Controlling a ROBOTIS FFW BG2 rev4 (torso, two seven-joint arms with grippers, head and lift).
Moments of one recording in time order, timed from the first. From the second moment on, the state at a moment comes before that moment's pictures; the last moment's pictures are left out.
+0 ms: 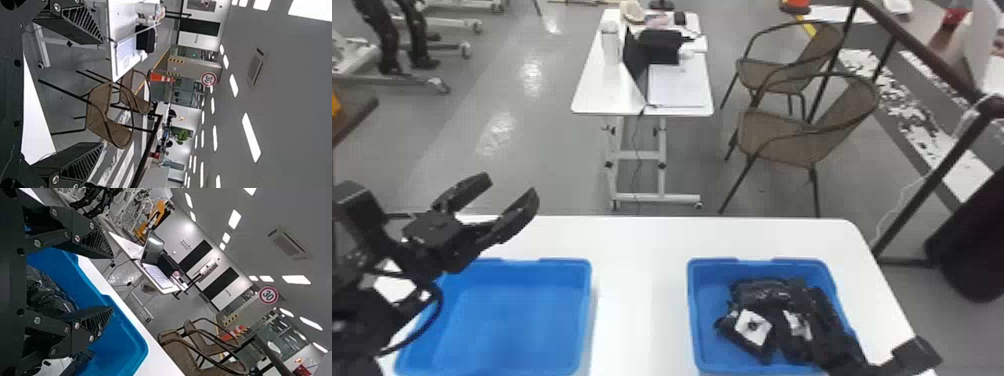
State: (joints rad) left arm 0.14 0.21 0.19 -1.77 0.35 0.16 -0.62; right arm 0.12 -0.01 -0.17 -1.07 -0.72 -0.27 0.55
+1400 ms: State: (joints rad) left arm 0.52 0.10 0.23 -1.84 0.10 -0.19 -0.59; right arm 0.66 -0.01 -0.26 -1.66 -0.08 -0.53 0.39
